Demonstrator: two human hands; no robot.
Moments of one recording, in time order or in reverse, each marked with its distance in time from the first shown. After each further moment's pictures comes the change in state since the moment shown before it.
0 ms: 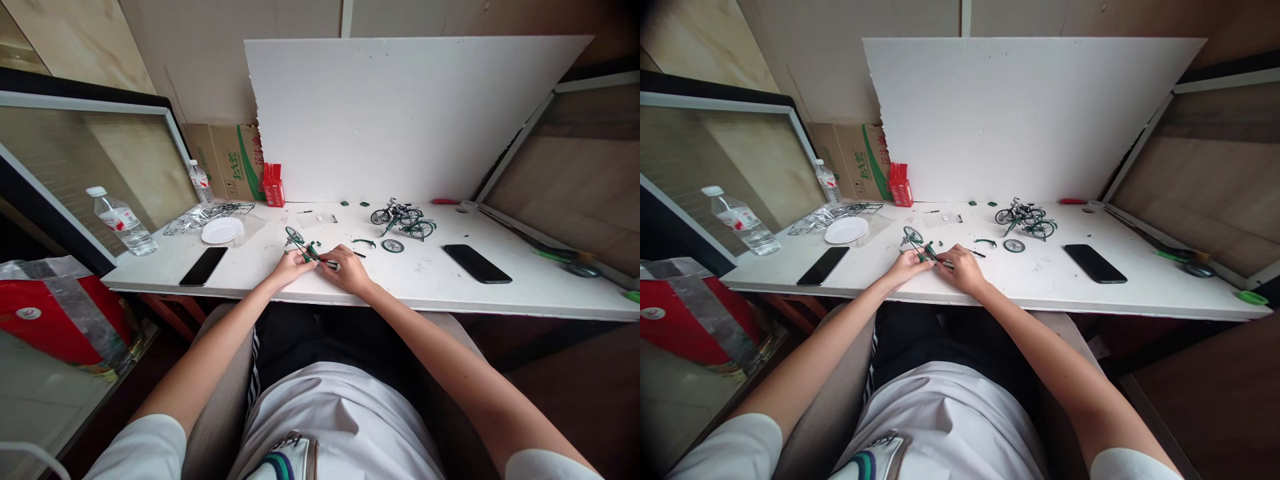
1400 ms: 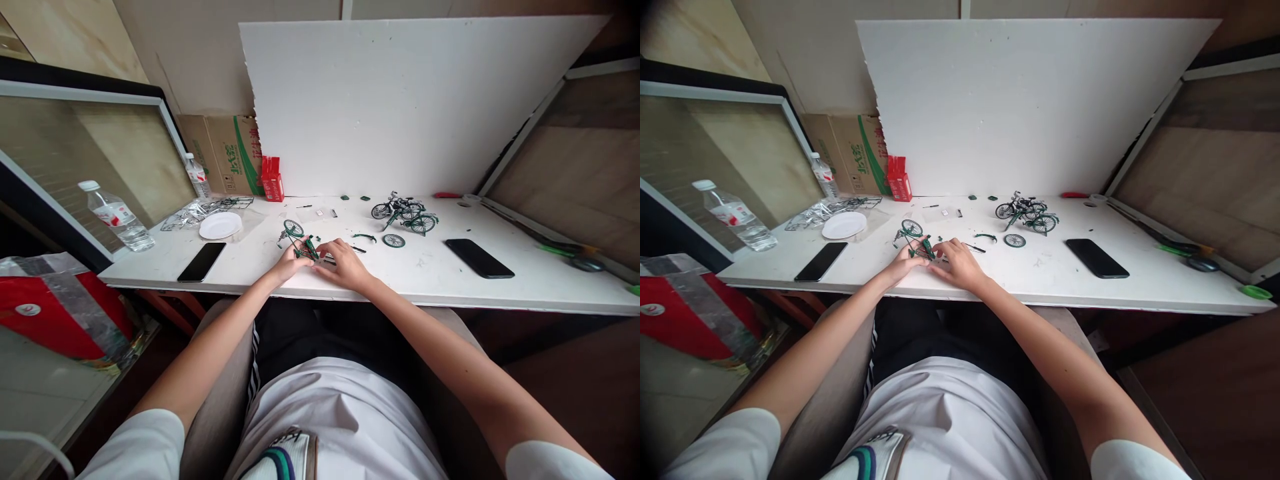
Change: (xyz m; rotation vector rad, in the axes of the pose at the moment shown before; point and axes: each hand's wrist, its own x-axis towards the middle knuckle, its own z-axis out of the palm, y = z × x) left_hand -0.005 0.012 0.003 -0.016 0.119 -0.038; right_hand 0.003 -0.013 -0.011 -0.006 -0.136 -0.010
